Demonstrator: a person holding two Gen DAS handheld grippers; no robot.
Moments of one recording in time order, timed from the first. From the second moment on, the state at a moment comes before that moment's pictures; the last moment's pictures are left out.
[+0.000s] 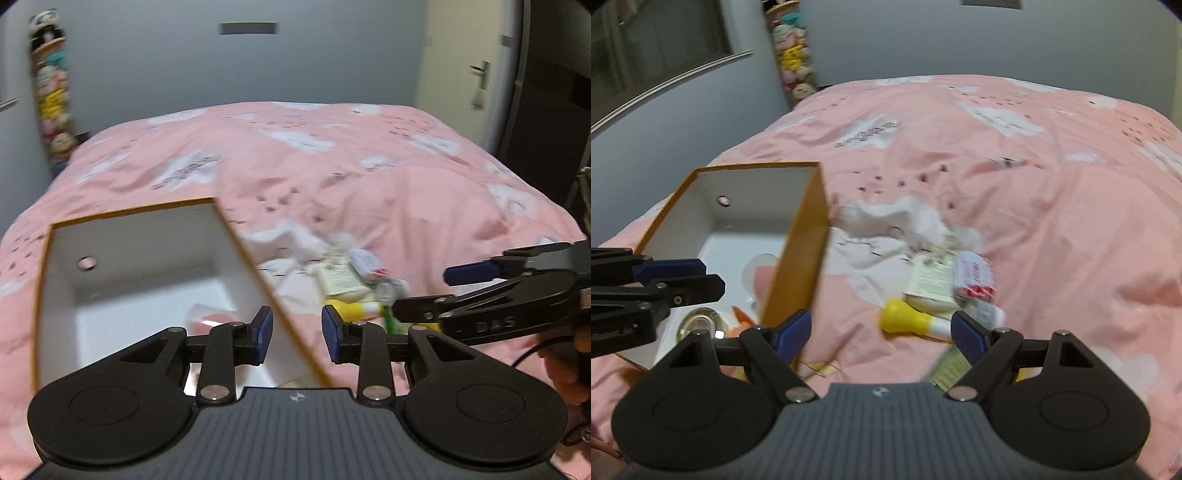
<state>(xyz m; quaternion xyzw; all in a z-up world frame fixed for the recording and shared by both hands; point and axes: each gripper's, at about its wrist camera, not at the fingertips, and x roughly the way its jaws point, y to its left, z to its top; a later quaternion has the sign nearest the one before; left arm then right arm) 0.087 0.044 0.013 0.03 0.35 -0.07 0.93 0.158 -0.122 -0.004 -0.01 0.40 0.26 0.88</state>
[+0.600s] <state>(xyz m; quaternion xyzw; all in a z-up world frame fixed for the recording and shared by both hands) 0.140 -0.029 -0.046 -0.05 0.46 -0.15 0.88 0.167 -0.192 -0.065 0.05 0.48 0.16 0.86</state>
